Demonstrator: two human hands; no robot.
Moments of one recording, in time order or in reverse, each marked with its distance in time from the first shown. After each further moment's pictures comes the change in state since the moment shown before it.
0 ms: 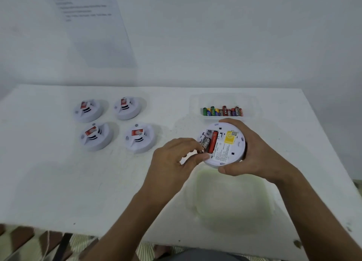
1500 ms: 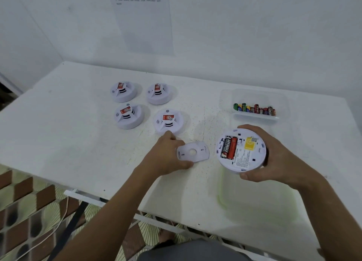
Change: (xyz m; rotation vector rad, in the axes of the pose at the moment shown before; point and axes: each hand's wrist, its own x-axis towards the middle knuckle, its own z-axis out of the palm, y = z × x) left_hand -0.024 -0.080 -0.043 0.406 -0.497 -0.500; right_hand -0.001 0.000 0.023 -0.018 -0.188 0.017
